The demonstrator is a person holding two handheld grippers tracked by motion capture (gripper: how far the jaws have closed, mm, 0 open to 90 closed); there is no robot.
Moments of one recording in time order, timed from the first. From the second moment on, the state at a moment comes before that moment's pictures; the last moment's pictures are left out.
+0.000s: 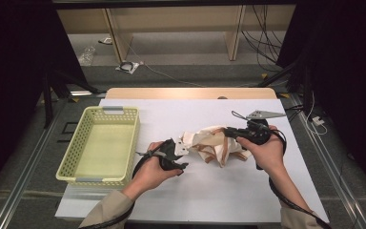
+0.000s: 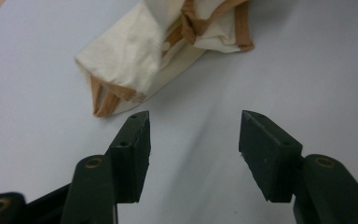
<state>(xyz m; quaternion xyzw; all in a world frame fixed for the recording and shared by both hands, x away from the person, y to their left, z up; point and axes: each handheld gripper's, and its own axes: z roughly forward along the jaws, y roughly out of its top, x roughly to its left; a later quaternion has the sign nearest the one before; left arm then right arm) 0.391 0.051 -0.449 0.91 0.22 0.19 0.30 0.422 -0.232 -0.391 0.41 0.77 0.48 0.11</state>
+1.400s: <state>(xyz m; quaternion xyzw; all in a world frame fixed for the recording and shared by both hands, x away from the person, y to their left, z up) 0.428 -0.030 -0.477 0.91 0.19 0.22 0.31 0.430 -0.237 -0.407 0.46 0.75 0.47 0.10</state>
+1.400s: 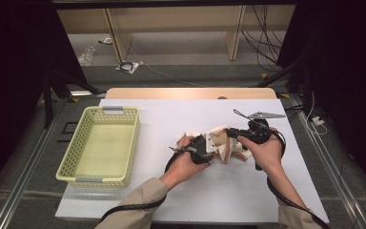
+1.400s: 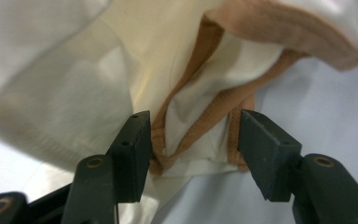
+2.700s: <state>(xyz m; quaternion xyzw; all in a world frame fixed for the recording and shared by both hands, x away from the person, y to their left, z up) 0.435 -0.046 -0.477 0.92 0.21 0.13 0.30 0.433 -0.241 -0.412 0.46 0.75 0.46 0.10</state>
